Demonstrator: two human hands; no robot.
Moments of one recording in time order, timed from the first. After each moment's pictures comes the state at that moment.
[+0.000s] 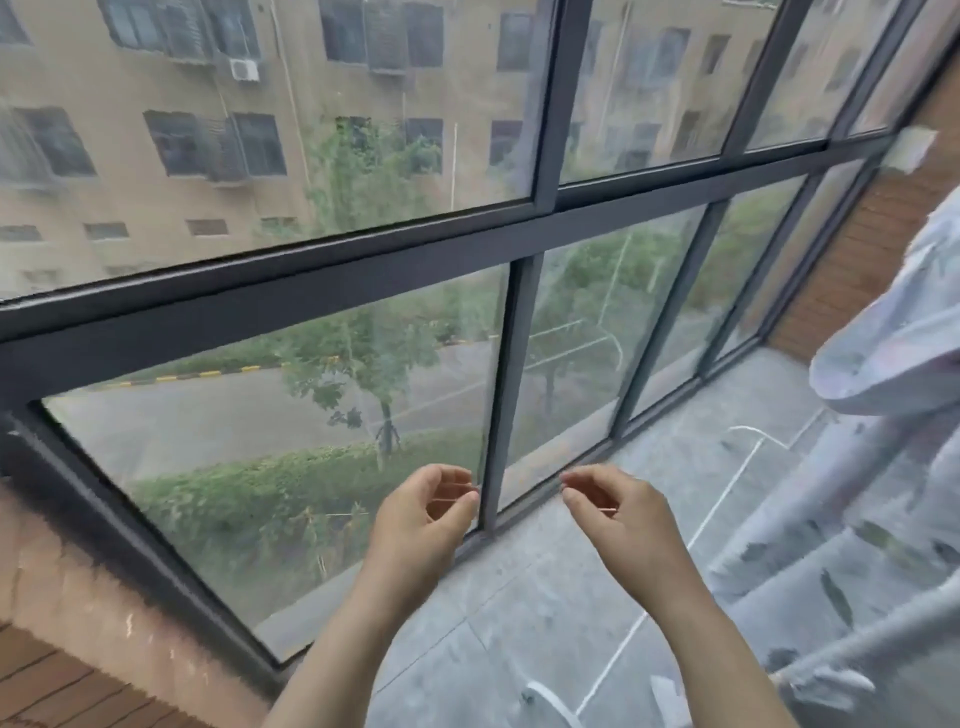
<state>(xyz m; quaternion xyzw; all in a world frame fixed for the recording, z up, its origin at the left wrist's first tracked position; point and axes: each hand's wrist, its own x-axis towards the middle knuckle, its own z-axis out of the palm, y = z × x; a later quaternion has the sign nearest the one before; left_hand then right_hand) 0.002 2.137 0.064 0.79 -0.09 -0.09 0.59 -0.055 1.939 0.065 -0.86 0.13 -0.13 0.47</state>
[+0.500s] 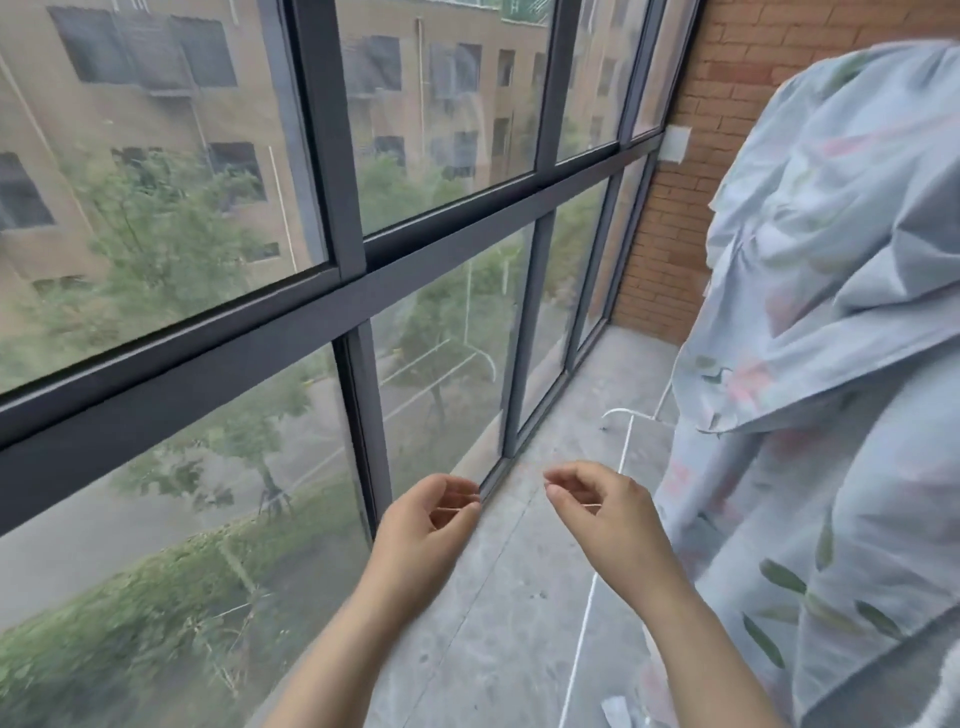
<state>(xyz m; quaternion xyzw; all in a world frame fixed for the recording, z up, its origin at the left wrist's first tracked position) 0.144 1.953 0.072 0.76 -0.25 -0.20 0.57 0.033 1.794 0.071 -0.82 0.29 -0.24 0.44</state>
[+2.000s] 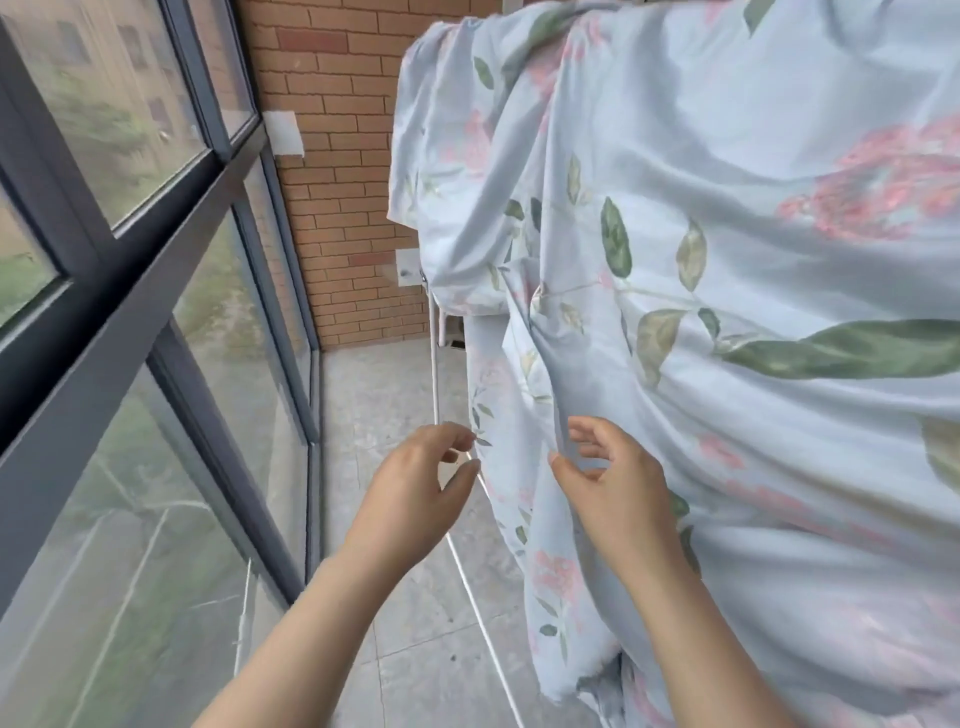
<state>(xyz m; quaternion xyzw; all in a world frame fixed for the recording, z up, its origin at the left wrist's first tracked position) 0.376 1.426 0.087 0.58 -0.70 -0.20 0.37 0.183 1.429 0.094 -0.60 0.64 -0.43 0.22</state>
